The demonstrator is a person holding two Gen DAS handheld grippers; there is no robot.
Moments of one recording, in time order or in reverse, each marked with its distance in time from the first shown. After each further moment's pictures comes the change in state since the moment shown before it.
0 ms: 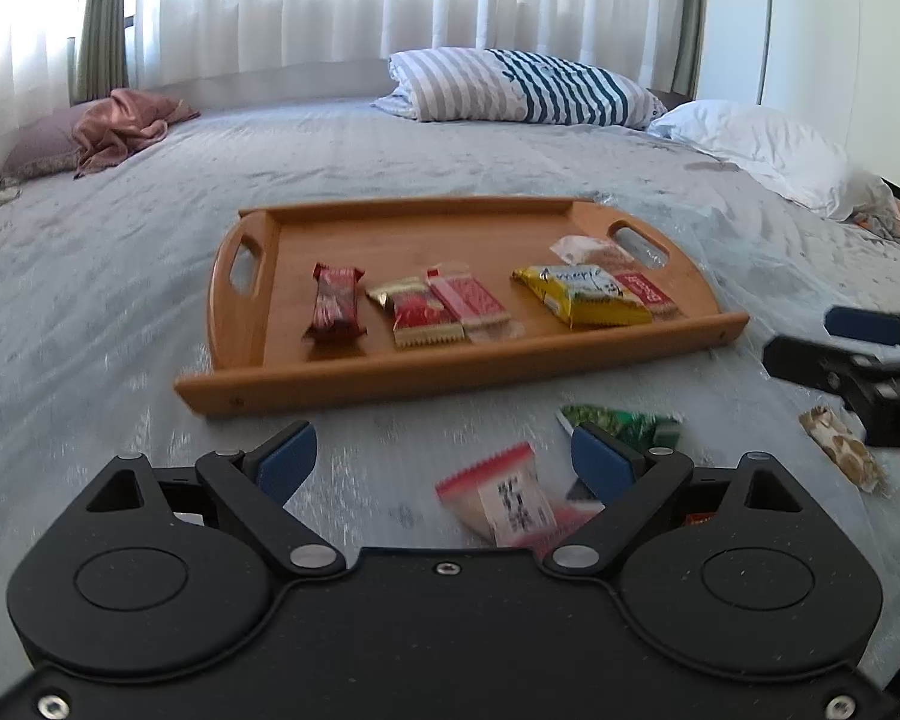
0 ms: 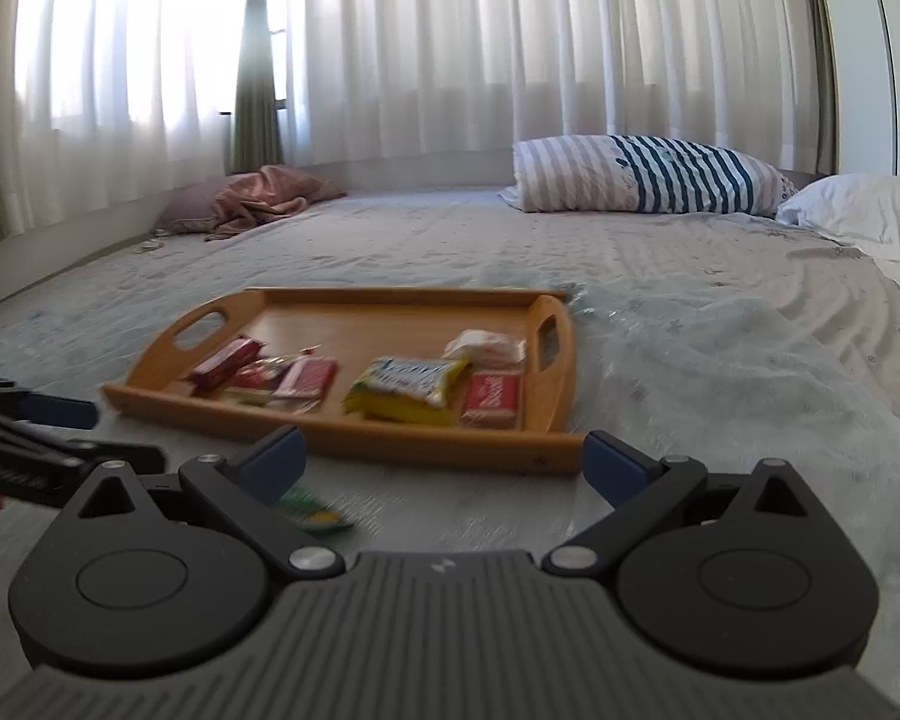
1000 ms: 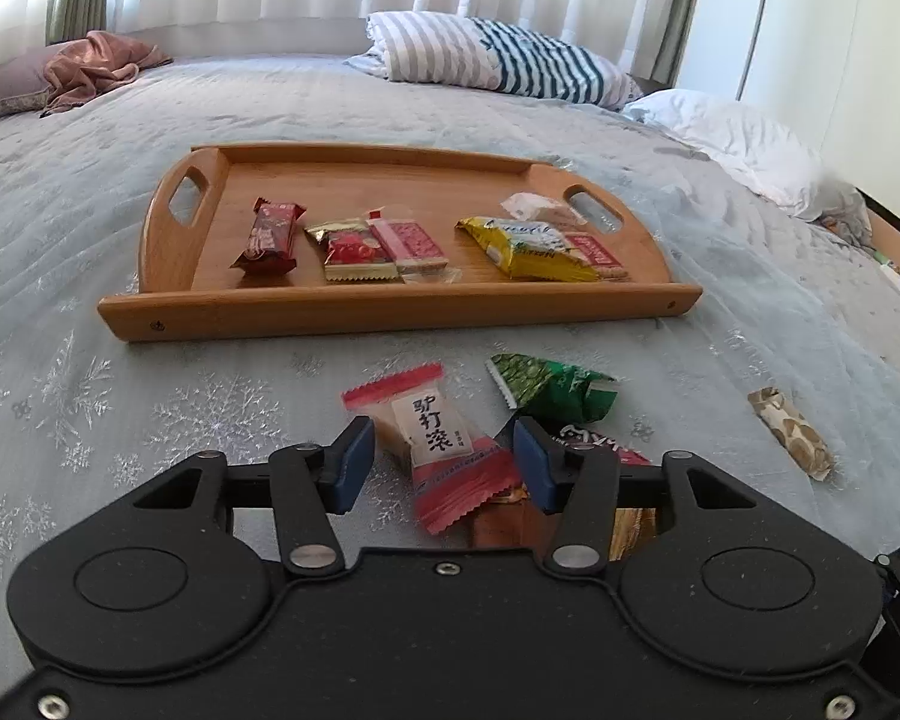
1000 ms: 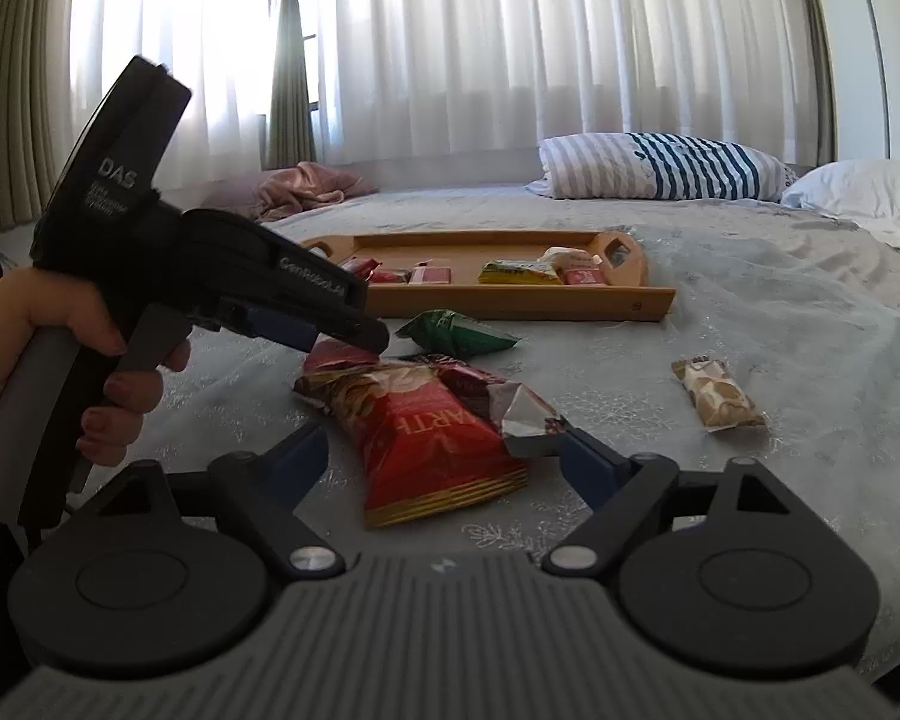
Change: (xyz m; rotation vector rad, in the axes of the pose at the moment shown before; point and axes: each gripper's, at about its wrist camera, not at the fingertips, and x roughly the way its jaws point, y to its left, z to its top) left arm 0.013 -0.016 -0.013 -0.067 0.080 -0.089; right arm -0.067 0.079 -0.086 -0.004 -0.019 0.008
